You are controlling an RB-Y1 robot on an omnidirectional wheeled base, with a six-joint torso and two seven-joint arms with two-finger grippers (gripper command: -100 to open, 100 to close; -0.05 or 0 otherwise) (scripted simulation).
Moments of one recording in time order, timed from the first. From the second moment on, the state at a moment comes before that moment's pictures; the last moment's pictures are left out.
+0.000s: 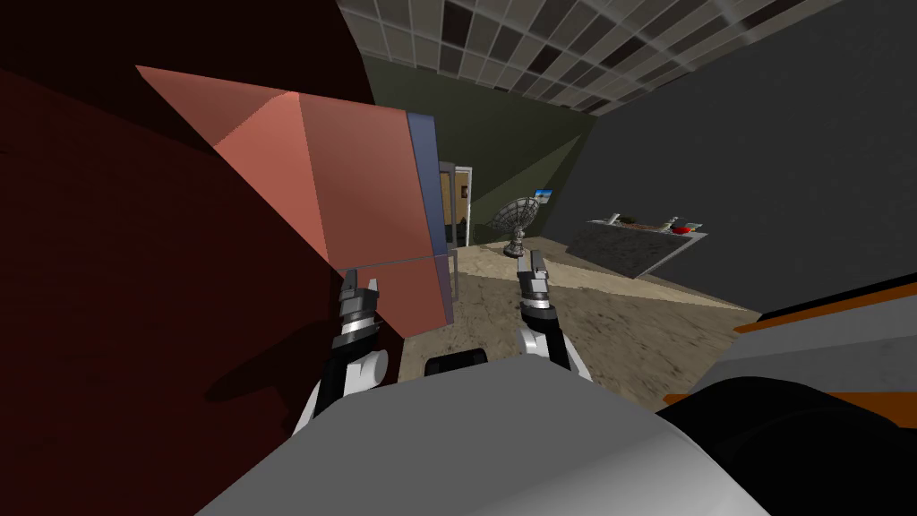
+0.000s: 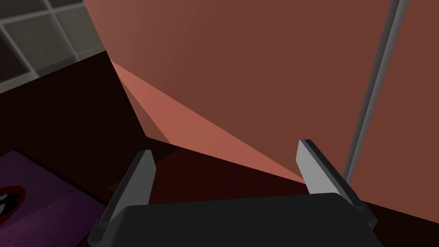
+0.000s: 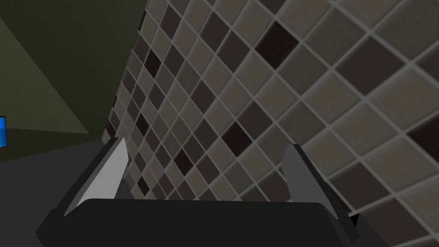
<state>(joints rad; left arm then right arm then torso) 0.48 -0.03 0.01 -2.20 0.02 -0.38 -0.08 0.51 -0.01 -0.05 -2.24 0.05 -0.61 0.13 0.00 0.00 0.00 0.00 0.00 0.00</state>
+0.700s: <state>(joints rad) 0.48 -0.03 0.01 -2.20 0.02 -0.38 -0.08 0.51 -0.01 -0.05 -2.24 0.05 -0.61 0.13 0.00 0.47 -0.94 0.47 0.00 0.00</state>
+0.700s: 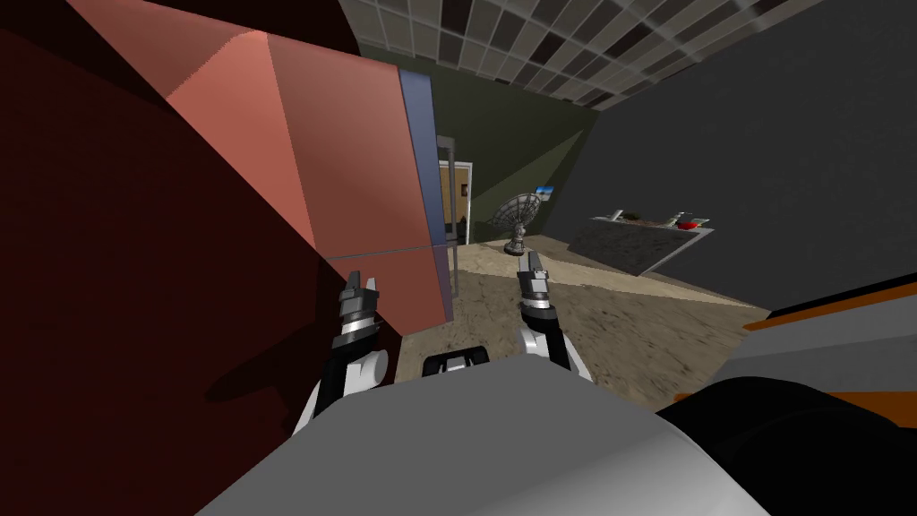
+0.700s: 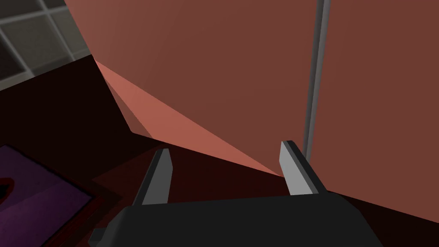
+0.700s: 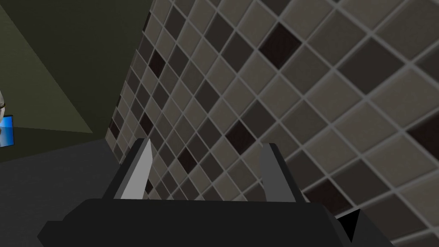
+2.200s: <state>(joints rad) 0.38 0.18 0.04 -2.28 0.10 -0.15 -0.08 0.51 -0.01 -0.05 -2.24 0.05 -0.61 0.13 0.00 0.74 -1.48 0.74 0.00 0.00</state>
